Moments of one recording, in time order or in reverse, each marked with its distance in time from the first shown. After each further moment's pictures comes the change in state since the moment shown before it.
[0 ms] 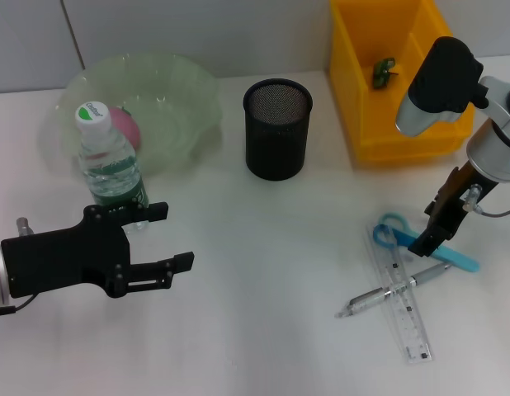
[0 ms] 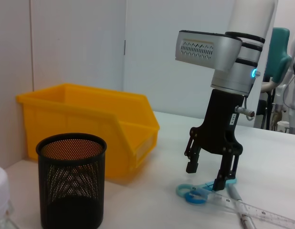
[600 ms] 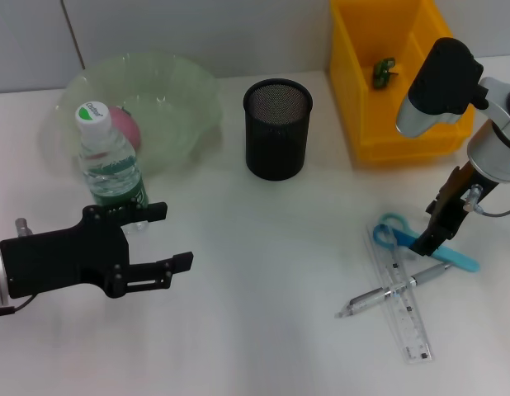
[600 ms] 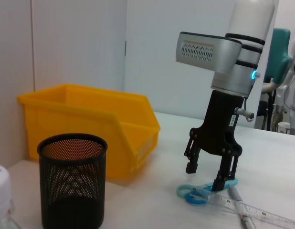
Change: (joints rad) left arm 0.003 0.000 -0.001 0.001 0.000 0.002 0.000; right arm -0.004 0.000 -0.008 0.001 -0.004 0.013 0.000
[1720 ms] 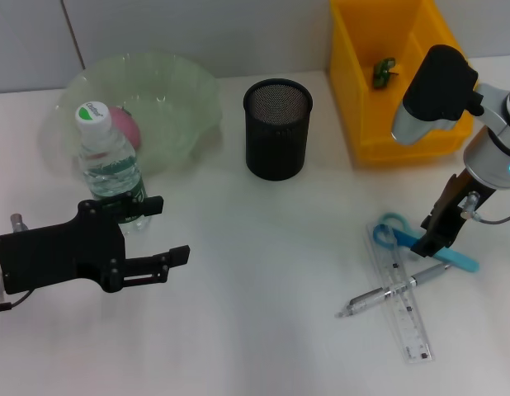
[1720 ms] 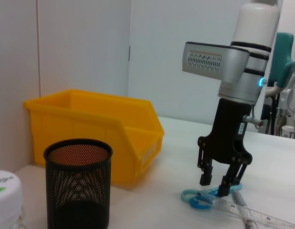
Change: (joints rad) left arm 0.000 0.003 -0.009 0.003 -0.012 0.003 0.000; right arm -0.002 0.010 -0.015 -0.006 0.000 -0.023 0.012
